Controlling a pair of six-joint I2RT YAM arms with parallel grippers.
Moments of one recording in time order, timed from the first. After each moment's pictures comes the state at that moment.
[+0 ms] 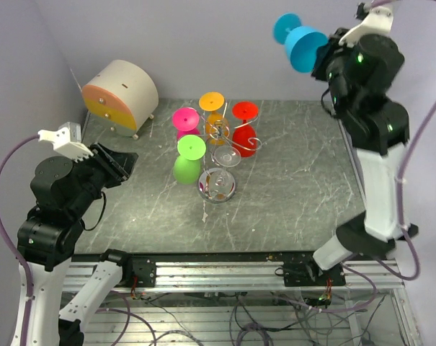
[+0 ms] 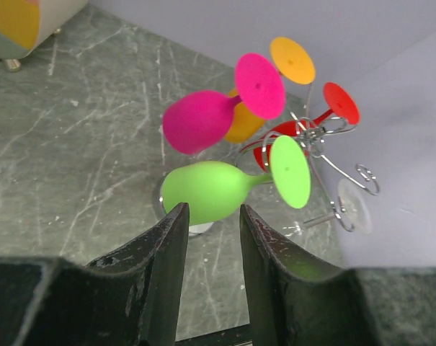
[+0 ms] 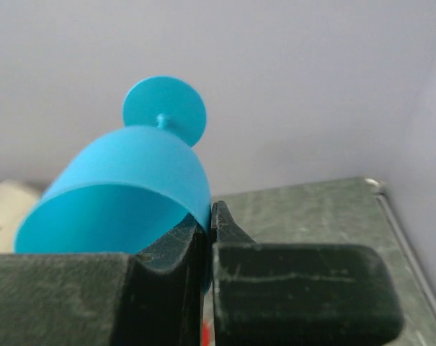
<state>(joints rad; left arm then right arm) -0.24 0.68 1.31 -0.81 0.06 -0.64 0.58 1.54 2.42 -0.83 0.55 0.15</state>
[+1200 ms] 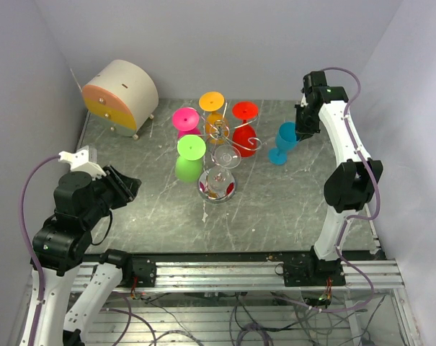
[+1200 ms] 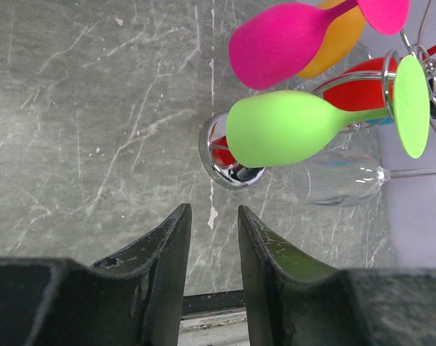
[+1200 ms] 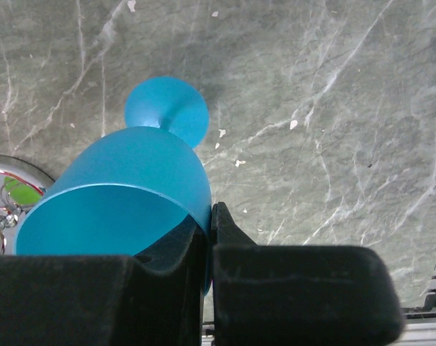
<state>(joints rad) -0.24 0.55 1.08 -0.92 0.03 -0.61 0.09 1.97 2.02 -1.21 0.07 0.18</state>
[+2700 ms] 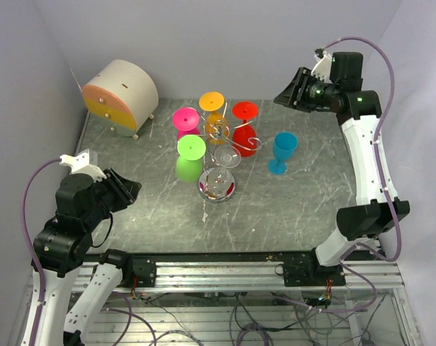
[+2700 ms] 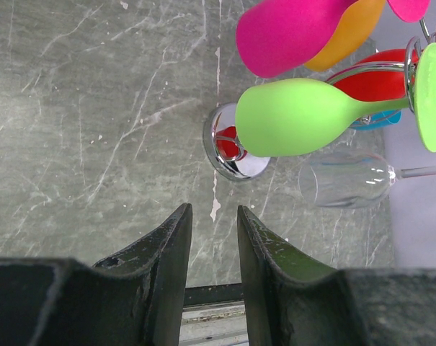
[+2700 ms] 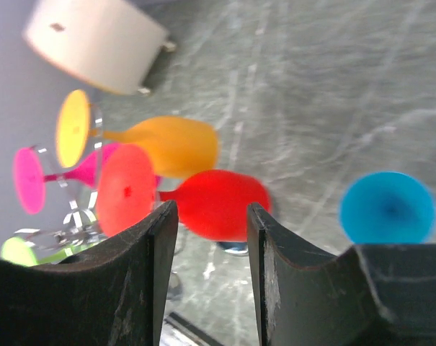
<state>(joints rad) -0.24 0.54 1.06 -0.94 0.03 -0.63 0.12 1.67 2.06 -0.96 -0.38 0.36</state>
